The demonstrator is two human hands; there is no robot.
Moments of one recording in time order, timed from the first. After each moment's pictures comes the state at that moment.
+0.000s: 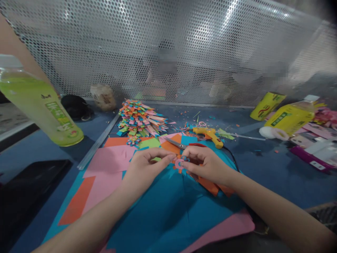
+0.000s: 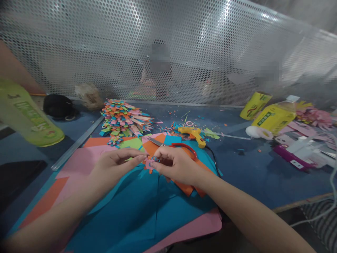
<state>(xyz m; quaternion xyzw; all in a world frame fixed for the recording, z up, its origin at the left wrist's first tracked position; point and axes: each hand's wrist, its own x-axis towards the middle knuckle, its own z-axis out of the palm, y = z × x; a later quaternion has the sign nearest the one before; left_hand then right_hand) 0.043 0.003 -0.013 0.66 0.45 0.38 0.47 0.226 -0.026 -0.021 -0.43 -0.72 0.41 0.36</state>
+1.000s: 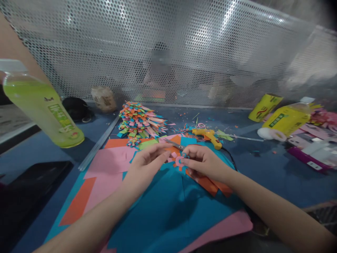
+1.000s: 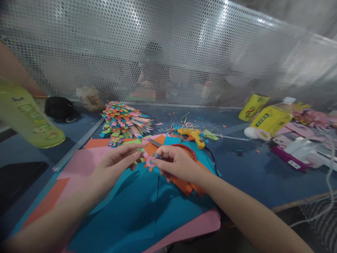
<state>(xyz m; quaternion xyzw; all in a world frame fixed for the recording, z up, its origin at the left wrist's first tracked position) 0.047 0.001 -0.007 0.58 0.40 0.44 0.55 0.225 -0.021 -0.022 -0.44 -0.63 0.52 0.37</state>
